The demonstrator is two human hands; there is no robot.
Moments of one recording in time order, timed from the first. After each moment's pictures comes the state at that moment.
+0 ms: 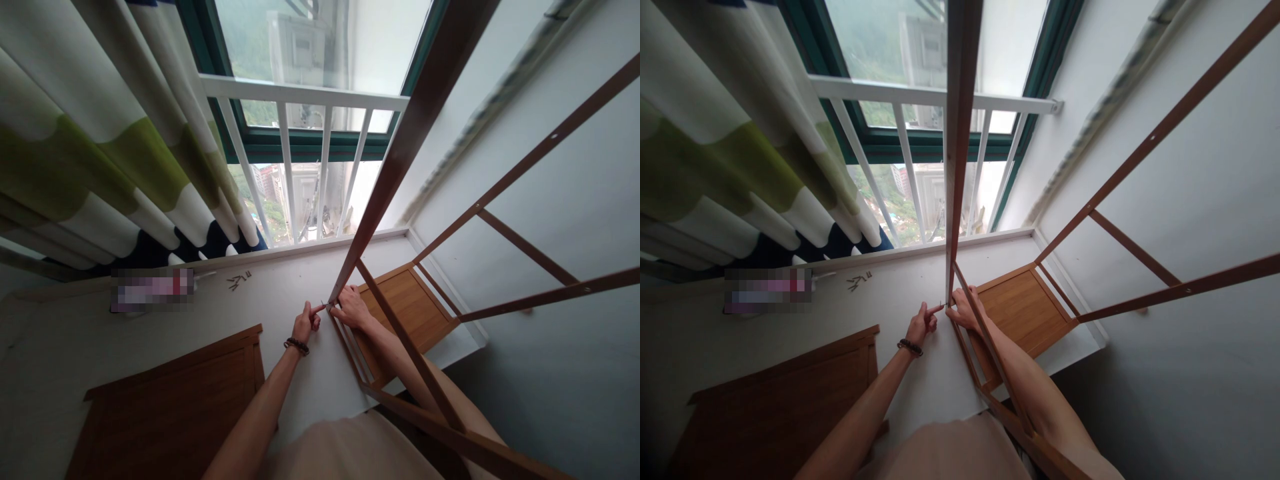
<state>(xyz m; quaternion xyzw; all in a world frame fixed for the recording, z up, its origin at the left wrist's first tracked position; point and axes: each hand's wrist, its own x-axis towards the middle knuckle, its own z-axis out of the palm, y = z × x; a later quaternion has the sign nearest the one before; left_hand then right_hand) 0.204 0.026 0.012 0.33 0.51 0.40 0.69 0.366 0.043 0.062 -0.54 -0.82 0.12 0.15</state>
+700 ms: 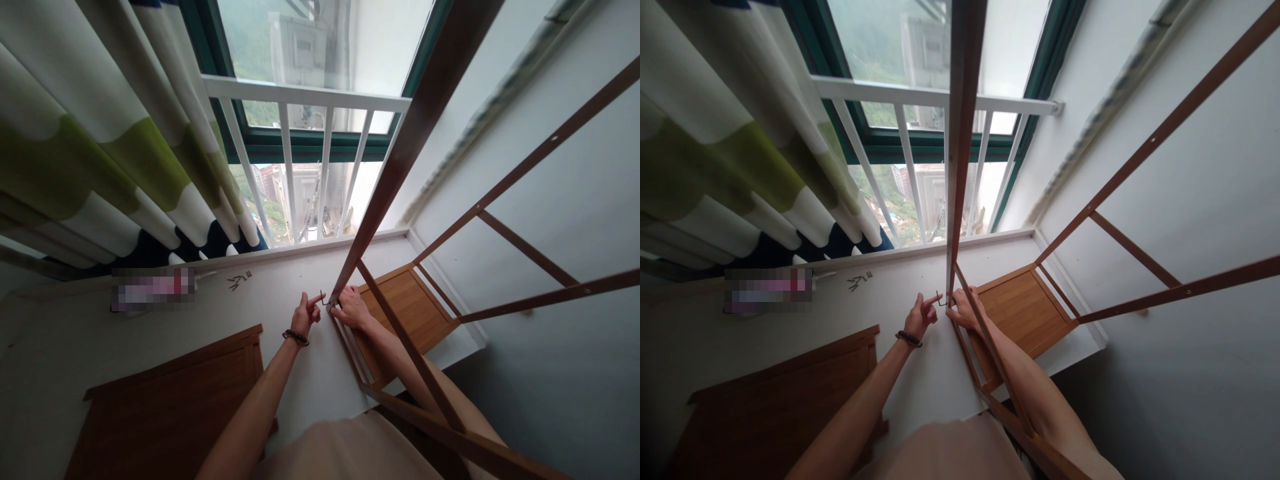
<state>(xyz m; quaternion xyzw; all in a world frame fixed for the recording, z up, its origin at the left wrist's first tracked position) 0.206 0.042 0.030 0.28 0.45 0.43 0.73 0.366 0.042 0.063 -0.54 -0.82 0.14 0.14</state>
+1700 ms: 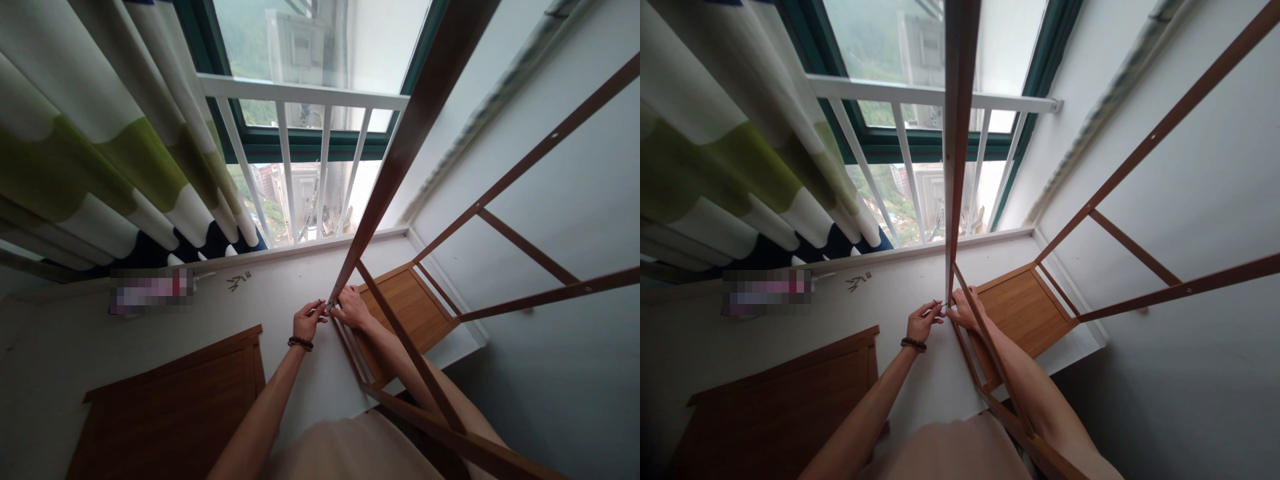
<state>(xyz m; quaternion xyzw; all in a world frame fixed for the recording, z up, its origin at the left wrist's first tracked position) 0.216 0.025 0.028 0.35 0.51 0.49 0.61 0.366 0.042 0.061 -0.54 -0.82 0.13 0.15</state>
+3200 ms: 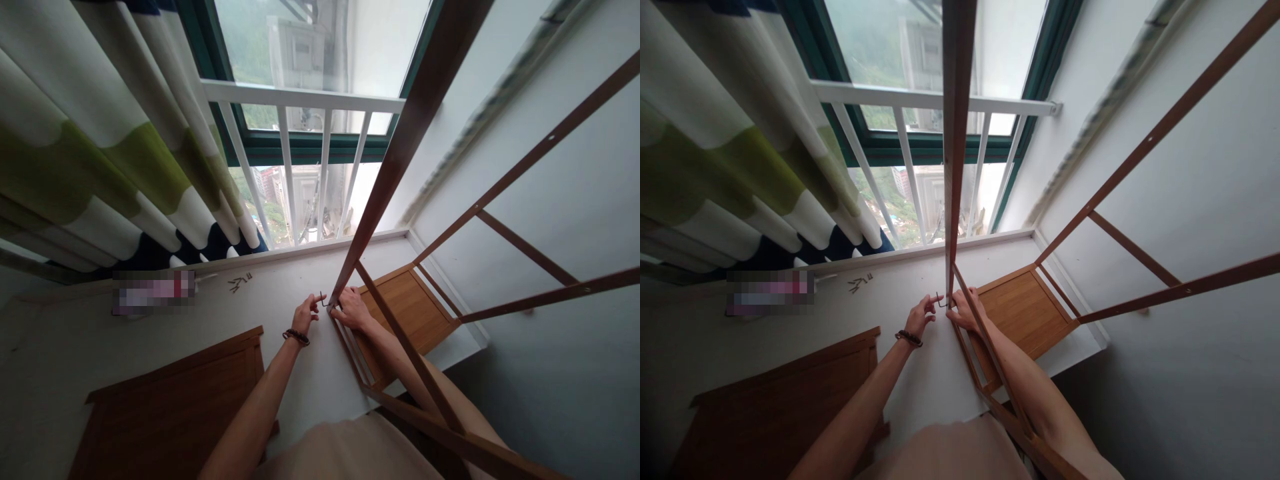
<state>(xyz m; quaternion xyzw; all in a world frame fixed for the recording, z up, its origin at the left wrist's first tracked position) 0.203 0.045 0.033 0.37 0.54 0.42 0.63 0.366 0.043 0.060 -0.55 -0.81 0.14 0.15</state>
